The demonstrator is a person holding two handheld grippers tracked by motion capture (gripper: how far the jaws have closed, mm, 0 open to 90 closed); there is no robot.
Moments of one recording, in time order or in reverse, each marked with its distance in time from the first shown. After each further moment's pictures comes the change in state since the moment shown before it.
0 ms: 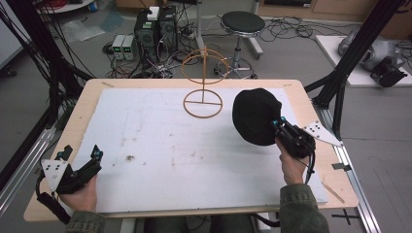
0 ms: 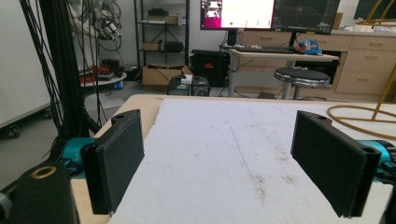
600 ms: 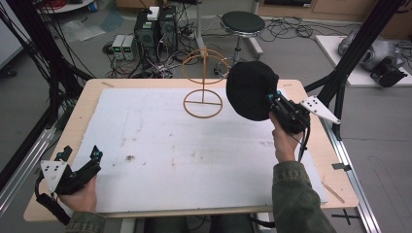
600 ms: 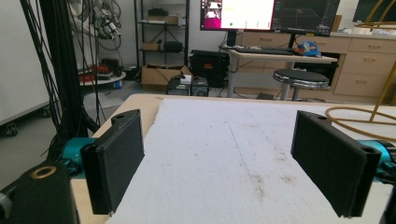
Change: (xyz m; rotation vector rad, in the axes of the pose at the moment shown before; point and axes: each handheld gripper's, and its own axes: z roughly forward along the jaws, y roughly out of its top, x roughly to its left) left arm 0.001 0.000 -0.002 -0.001 -0.002 -0.013; right arm 0.008 0.048 0.047 -0.114 0.020 0.011
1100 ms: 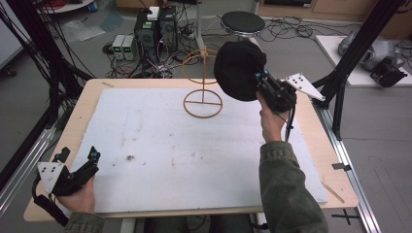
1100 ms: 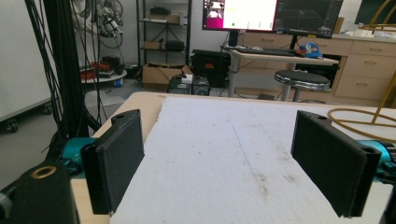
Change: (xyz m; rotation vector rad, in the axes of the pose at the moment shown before) left arm 0.006 -0.001 -0.004 -0.003 0.008 -0.017; right arm 0.013 0.022 0.057 -0.043 0.014 -0.012
